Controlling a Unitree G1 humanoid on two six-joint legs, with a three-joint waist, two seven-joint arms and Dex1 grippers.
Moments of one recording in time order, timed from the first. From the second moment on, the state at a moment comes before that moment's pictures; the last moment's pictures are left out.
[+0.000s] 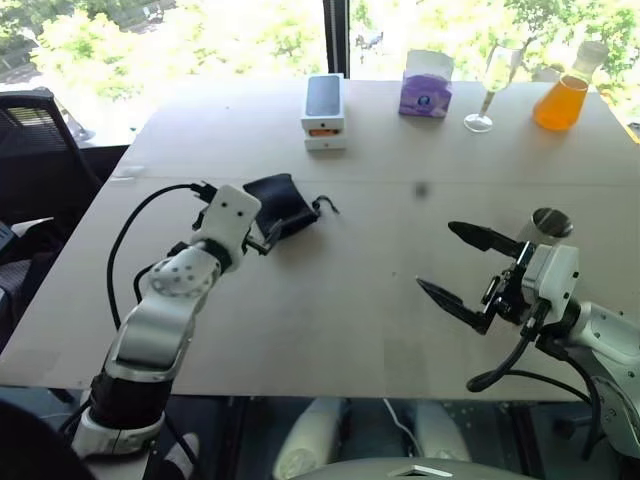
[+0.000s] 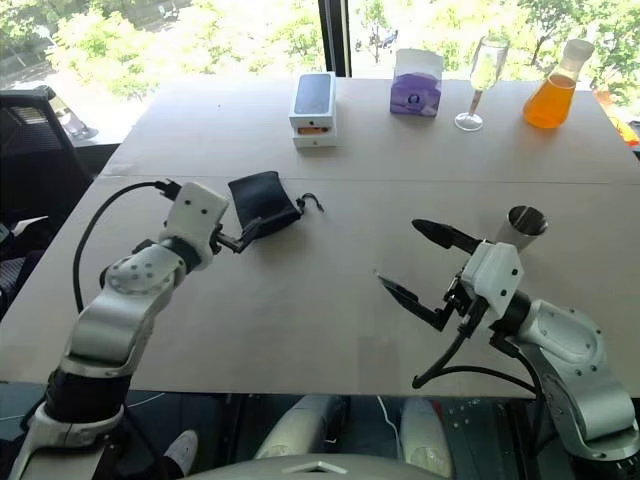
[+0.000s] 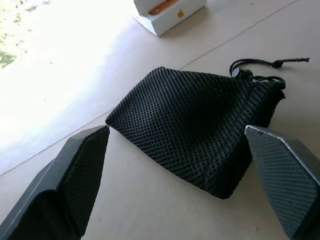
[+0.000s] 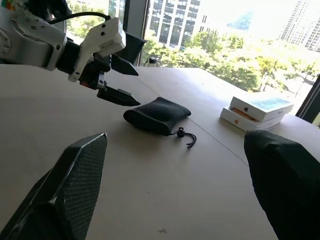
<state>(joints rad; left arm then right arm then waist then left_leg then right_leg) -0.30 0.67 -0.09 -0.34 -0.04 0.66 -0.28 0.09 -0.56 -0.08 -0.66 0.45 0.17 0.73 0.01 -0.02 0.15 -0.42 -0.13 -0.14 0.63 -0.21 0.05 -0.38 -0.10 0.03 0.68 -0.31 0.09</state>
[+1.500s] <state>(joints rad) -0.54 0.50 -0.33 -0.03 0.45 0.70 -0.32 0.27 -0.56 -0.09 -0.74 0.40 0.13 0.67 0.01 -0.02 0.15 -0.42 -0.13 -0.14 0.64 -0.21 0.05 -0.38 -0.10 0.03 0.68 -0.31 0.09</state>
